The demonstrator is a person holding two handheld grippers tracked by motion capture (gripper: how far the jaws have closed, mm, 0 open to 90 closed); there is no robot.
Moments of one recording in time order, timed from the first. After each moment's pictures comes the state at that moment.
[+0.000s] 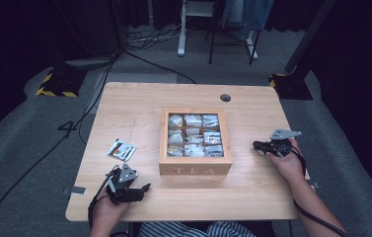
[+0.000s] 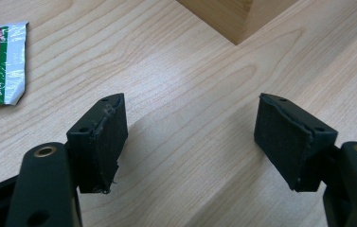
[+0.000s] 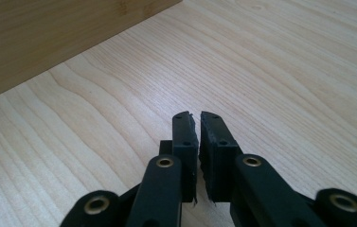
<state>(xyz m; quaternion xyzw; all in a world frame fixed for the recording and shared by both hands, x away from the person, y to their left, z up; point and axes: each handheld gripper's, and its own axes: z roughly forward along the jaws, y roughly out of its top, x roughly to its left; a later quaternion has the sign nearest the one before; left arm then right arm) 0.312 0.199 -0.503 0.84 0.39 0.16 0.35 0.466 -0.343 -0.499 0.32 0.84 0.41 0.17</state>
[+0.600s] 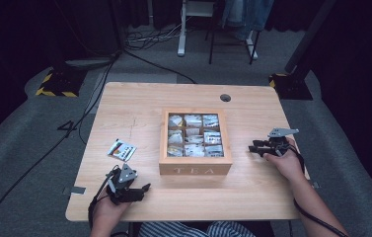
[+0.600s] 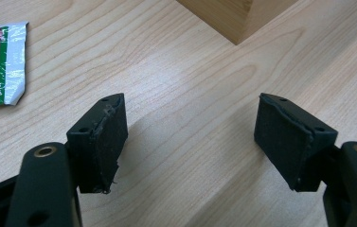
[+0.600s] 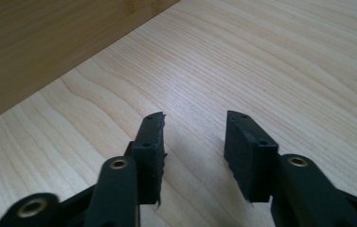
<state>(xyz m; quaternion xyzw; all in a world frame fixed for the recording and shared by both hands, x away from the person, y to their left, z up) 0.312 0.199 -0.503 0.84 0.39 0.16 0.35 0.473 -0.338 -0.502 0.35 0.84 0.41 0.12</state>
